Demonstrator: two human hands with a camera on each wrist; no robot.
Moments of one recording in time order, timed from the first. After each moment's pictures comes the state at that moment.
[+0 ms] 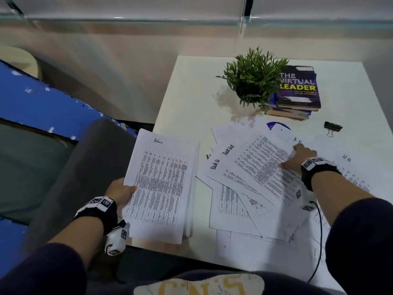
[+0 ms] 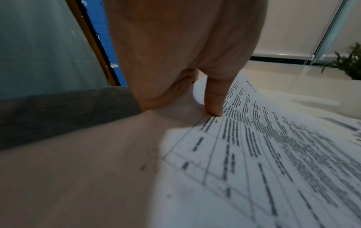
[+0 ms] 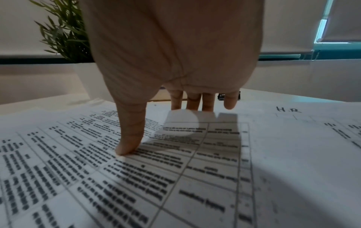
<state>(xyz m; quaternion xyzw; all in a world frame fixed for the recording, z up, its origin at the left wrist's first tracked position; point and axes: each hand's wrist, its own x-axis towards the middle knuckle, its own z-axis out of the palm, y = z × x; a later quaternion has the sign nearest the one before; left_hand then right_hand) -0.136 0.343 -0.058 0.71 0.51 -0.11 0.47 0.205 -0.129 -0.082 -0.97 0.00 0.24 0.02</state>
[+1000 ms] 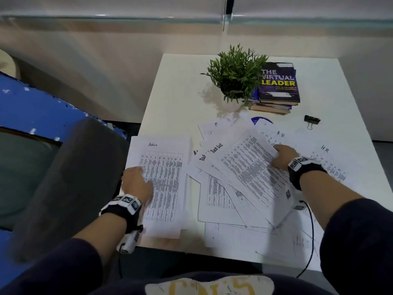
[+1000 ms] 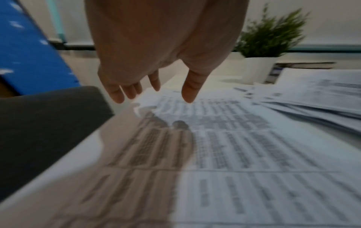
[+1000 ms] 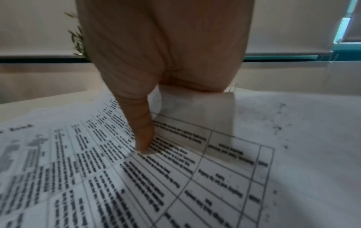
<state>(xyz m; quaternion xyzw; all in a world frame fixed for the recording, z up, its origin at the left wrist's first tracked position) -0.090 0.256 -0.058 0.87 0.43 -0.08 0.22 0.164 -0.129 -0.041 -0.95 -0.05 0.28 0.10</state>
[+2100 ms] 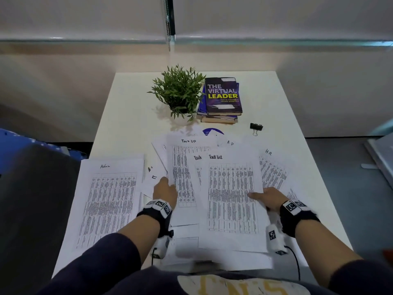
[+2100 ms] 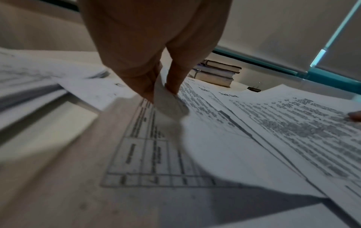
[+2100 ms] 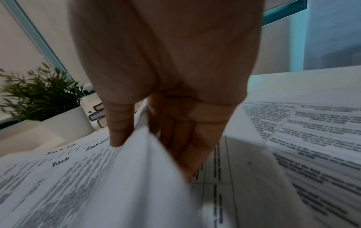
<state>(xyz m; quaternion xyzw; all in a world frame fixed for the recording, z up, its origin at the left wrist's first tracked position) 0.011 0.062 -0.070 0.84 0.35 -0.07 0.41 0.087 -0.267 -0.044 -0.86 0.12 0.38 0.31</state>
